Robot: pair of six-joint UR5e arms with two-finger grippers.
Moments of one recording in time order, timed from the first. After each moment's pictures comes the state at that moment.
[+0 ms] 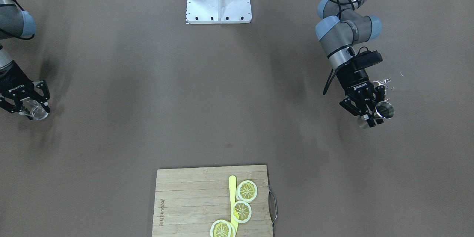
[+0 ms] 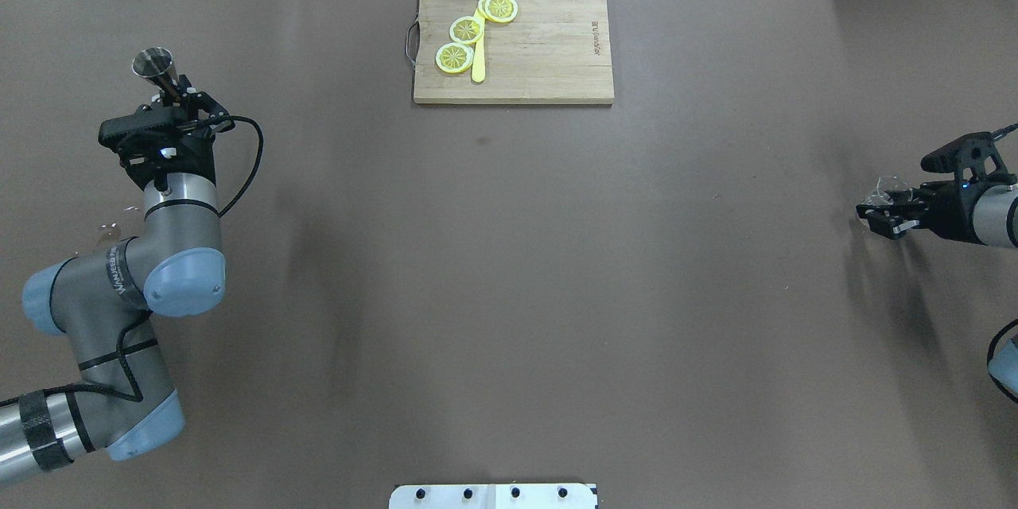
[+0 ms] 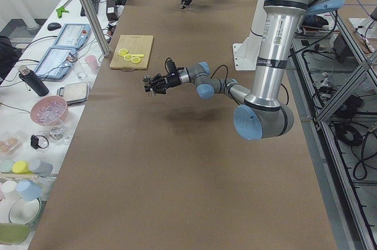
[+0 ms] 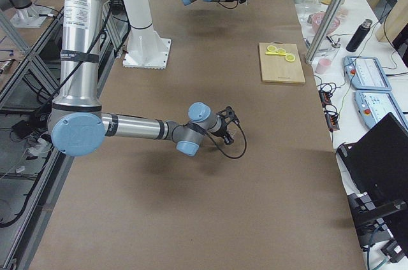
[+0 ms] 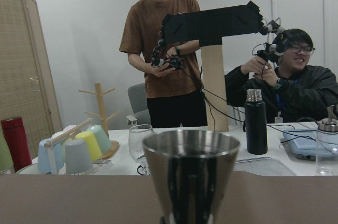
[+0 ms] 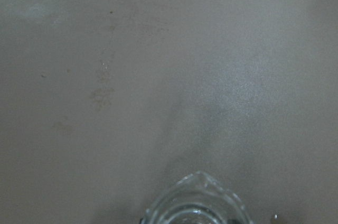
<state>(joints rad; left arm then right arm) -0.51 -1.79 -1.60 -2.06 -0.50 -1.50 0.87 -1.68 1.45 -0.32 1.84 0.60</state>
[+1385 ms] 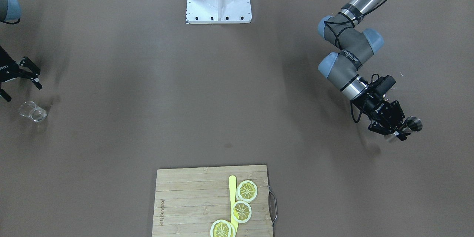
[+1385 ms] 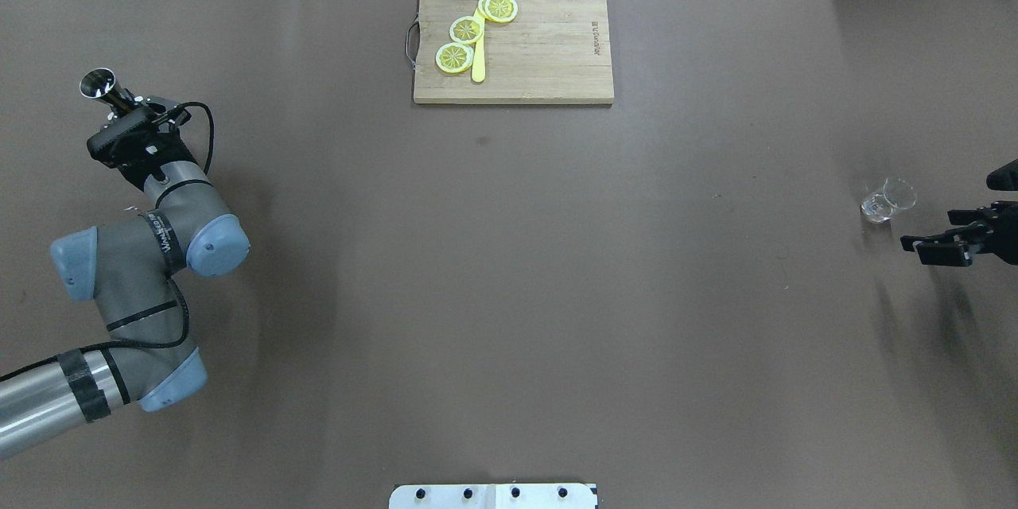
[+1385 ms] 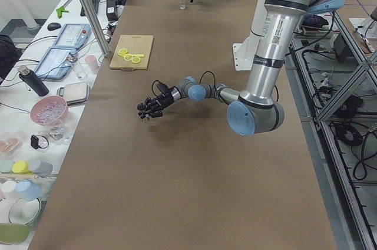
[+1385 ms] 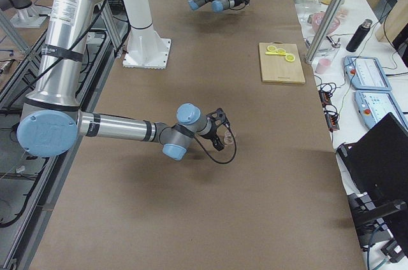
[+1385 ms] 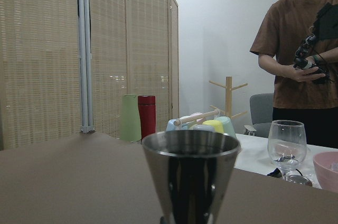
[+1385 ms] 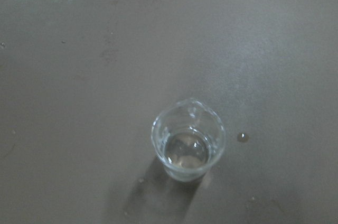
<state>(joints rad) -0.57 -1.89 -1.40 -1.57 -0.56 -2.10 0.96 -1.82 1.57 -0.35 2.01 0.59</state>
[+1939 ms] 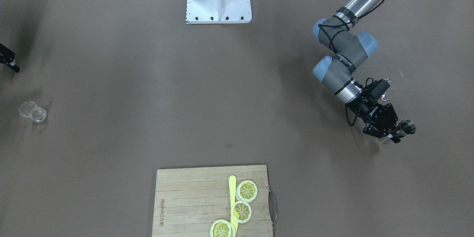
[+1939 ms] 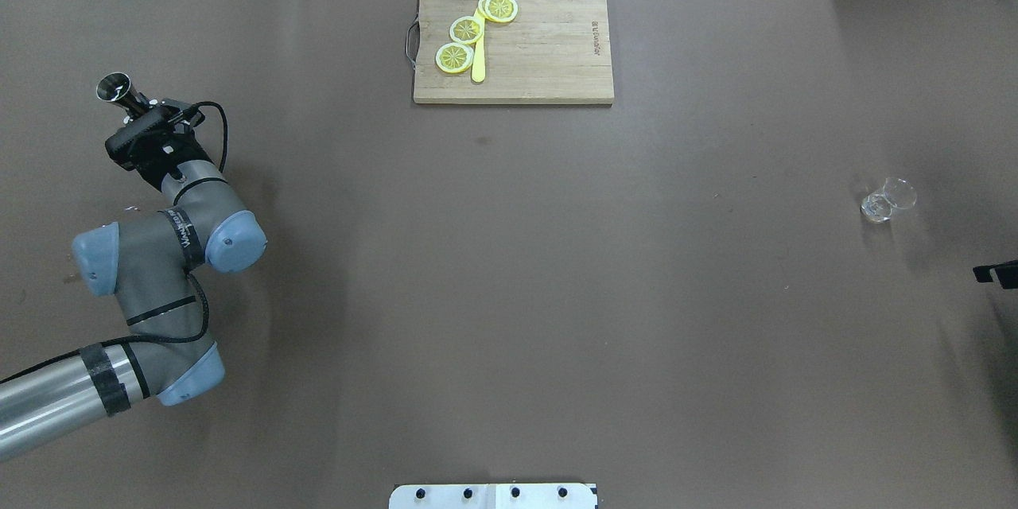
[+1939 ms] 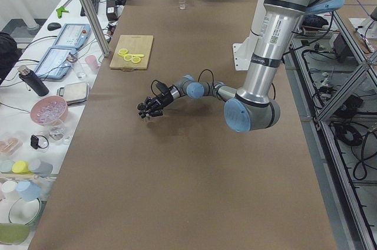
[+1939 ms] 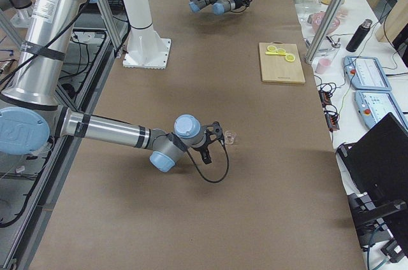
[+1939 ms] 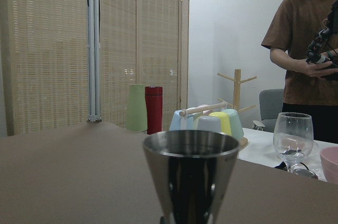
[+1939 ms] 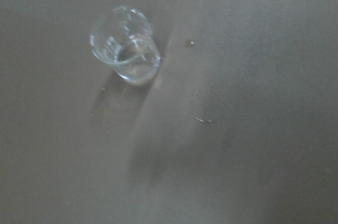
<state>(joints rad) -0.56 -1.93 -1.37 -1.54 -0.59 -2.13 1.16 -1.89 1.58 -0.54 2.29 0.43</state>
